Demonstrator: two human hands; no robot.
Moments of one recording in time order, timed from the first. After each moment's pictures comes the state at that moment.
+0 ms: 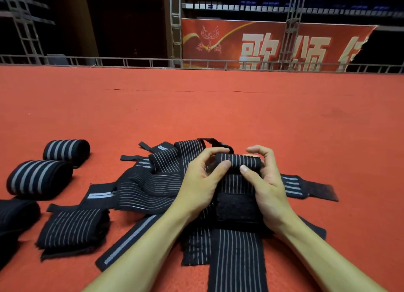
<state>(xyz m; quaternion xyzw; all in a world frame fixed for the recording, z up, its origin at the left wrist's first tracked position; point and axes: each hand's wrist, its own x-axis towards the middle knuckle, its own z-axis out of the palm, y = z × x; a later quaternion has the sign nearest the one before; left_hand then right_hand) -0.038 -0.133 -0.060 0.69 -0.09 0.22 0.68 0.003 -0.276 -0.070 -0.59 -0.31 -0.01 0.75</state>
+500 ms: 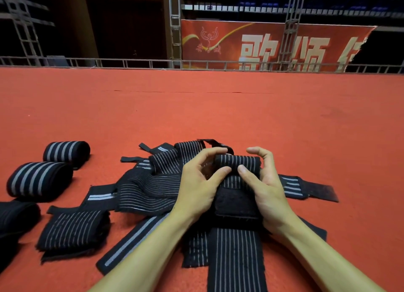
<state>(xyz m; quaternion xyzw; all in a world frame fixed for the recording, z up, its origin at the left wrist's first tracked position) -0.039 -0.133 -0.063 0.69 -0.11 0.31 0.64 -0.008 -0.274 -0.064 -0.56 -0.27 0.05 0.78</state>
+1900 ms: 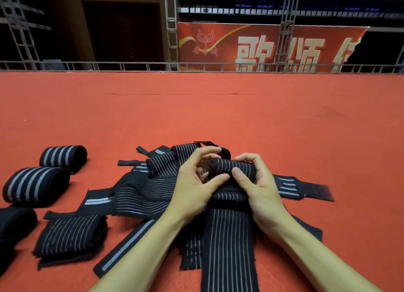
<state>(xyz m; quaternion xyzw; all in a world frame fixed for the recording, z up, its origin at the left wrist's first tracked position) -0.042 -0.128 -0.062 0.71 -0.11 0.28 0.64 -0.003 -0.272 -0.070 -0.59 -0.28 0.00 0.76</state>
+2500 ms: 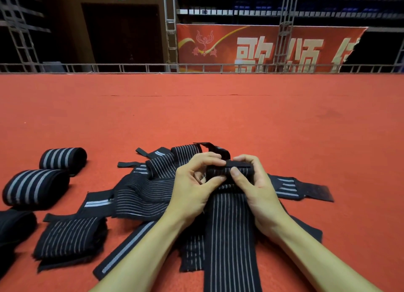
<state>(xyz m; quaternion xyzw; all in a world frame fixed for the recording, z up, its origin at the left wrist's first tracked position) -0.040 -0.125 -0.065 0.68 -0.14 0.28 0.66 -0.005 -0.269 -0.067 -0.58 -0.28 0.02 0.76</state>
